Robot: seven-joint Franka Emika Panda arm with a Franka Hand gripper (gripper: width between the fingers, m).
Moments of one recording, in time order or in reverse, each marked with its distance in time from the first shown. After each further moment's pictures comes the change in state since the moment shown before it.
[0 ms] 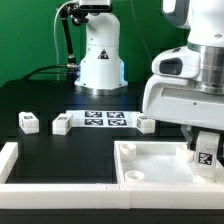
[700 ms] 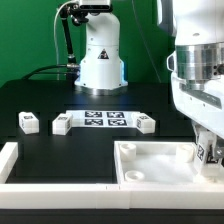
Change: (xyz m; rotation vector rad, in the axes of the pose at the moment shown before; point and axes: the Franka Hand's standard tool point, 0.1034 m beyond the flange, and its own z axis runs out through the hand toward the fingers) arm -0.011 0.000 0.003 0.140 -0.020 0.772
